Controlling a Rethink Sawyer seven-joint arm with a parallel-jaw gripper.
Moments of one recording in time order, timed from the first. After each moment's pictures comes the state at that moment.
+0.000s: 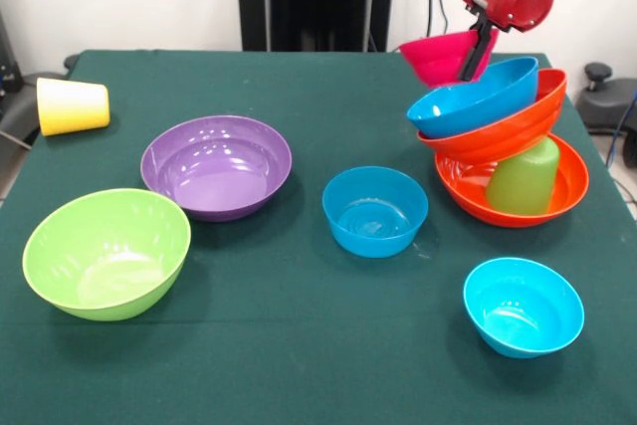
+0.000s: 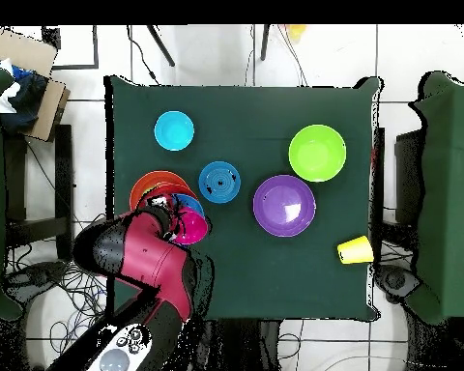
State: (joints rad) arm 0.53 -0.48 -0.60 1.77 0.62 0.27 2.77
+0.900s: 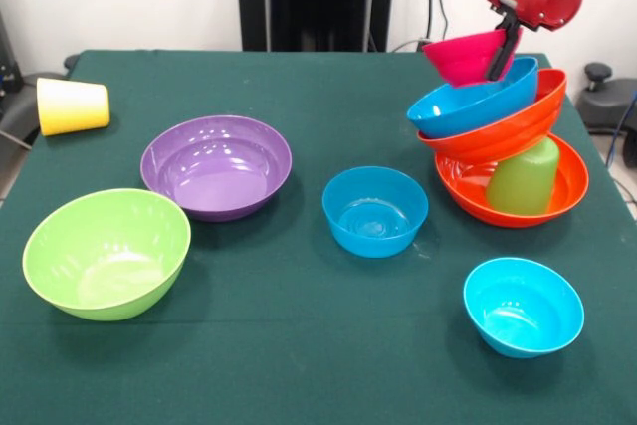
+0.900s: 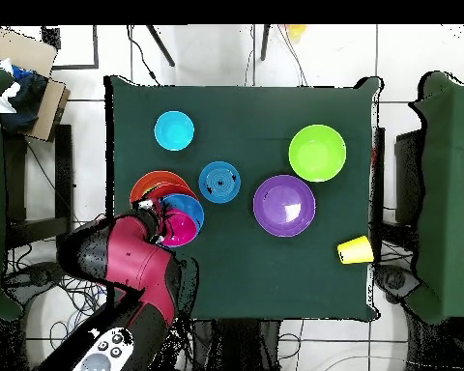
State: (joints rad) arm 0.58 -0.47 -0.60 1.77 0.63 0.27 2.77
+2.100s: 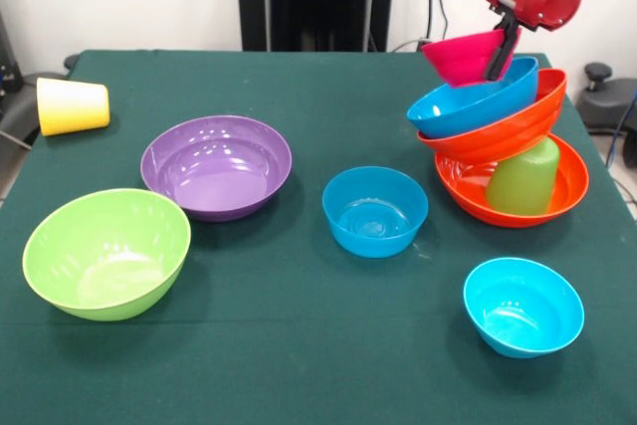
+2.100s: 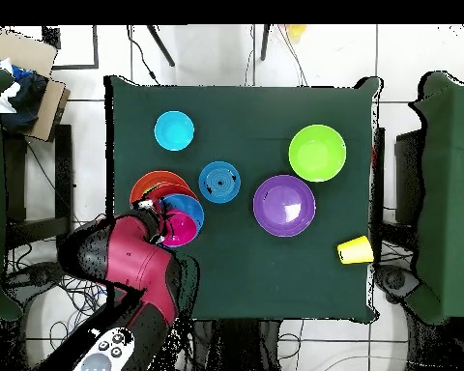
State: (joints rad) arm 0.58 -0.47 -0.60 1.77 0.63 0.27 2.77
